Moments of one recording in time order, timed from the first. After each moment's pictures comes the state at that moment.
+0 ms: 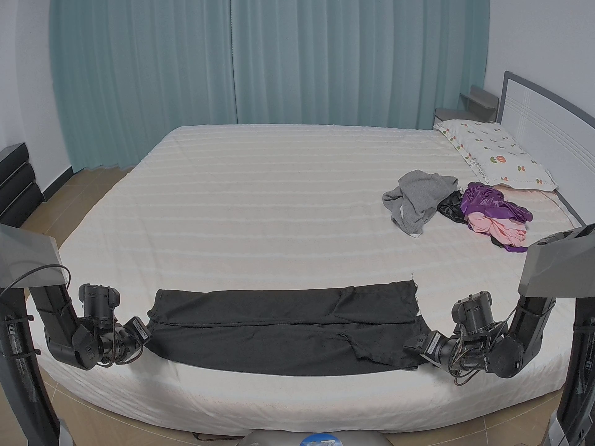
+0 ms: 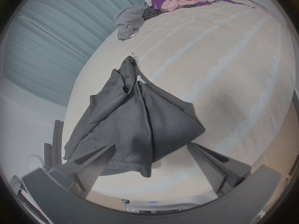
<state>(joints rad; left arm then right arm) 0.07 2.22 -0.41 -0.96 -0.03 -0.68 0.32 2.25 -0.42 -0.93 0.03 0.87</state>
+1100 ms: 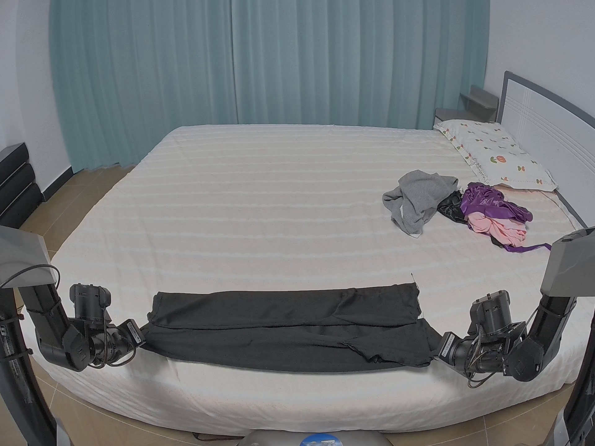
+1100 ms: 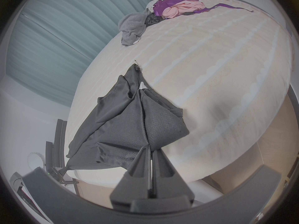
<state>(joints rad) 0.10 2.15 -0.36 -0.95 -0.03 -0.56 0.30 2.13 -0.31 -0.94 0.04 0.84</state>
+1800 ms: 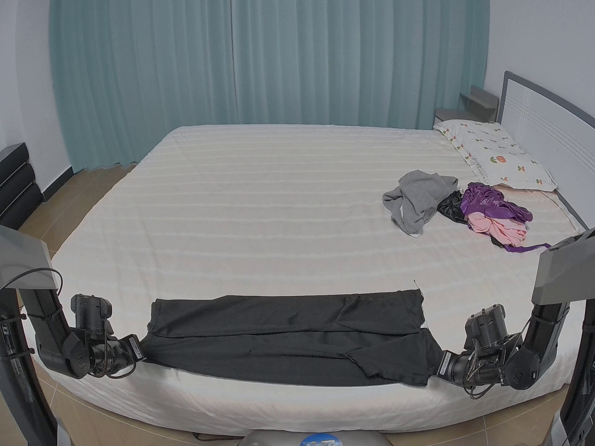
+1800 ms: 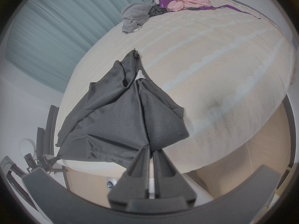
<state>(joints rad) 0.10 2.18 -0.30 -0.94 -0.03 -0.45 0.31 2.19 -0.26 -0.96 0.04 0.74</state>
